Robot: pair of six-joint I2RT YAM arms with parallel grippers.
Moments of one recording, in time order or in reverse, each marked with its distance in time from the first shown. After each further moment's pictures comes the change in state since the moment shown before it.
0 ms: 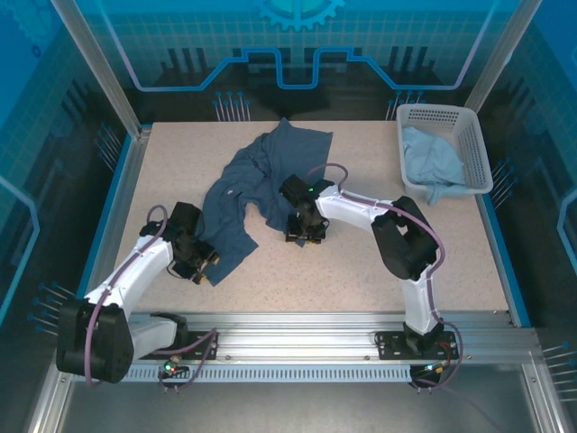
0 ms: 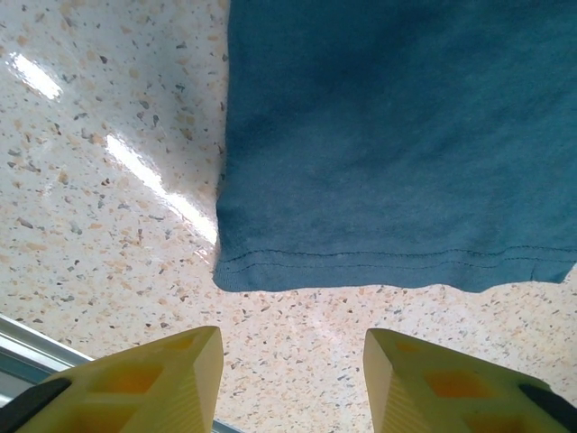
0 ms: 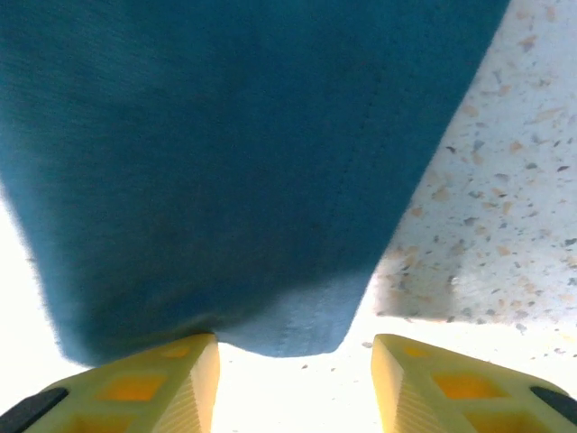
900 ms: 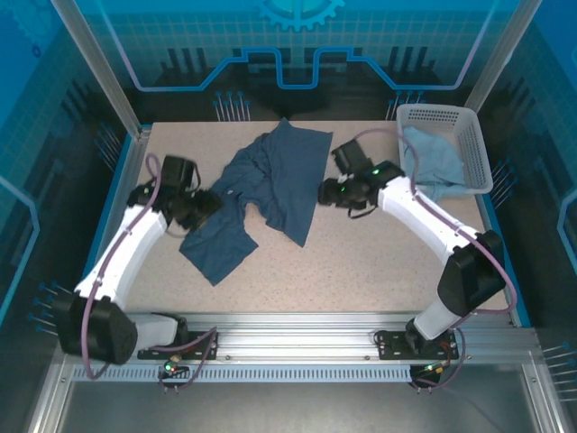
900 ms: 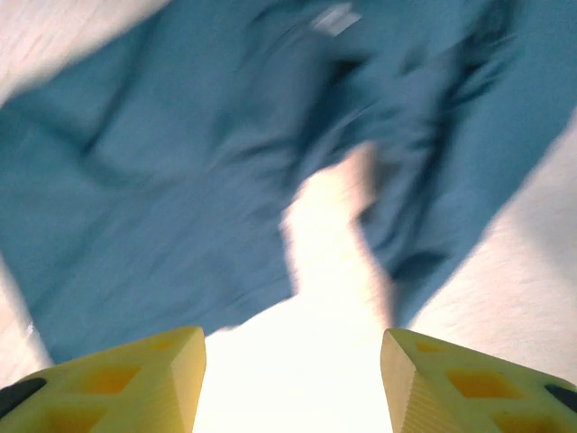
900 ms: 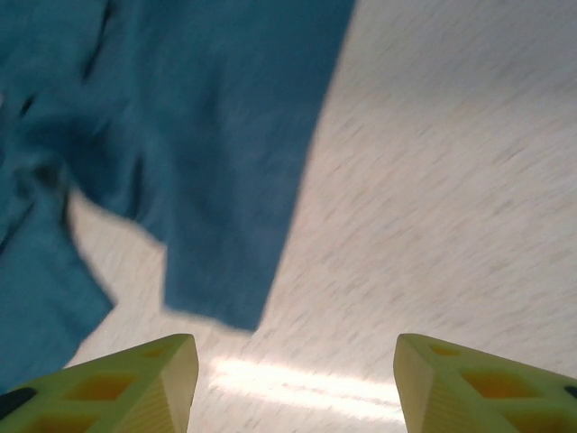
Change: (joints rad) left arm -0.001 0.073 0.340 0.007 -0.027 0.254; right arm -0.161 -0.450 -0.127 0.033 0.067 -0.147
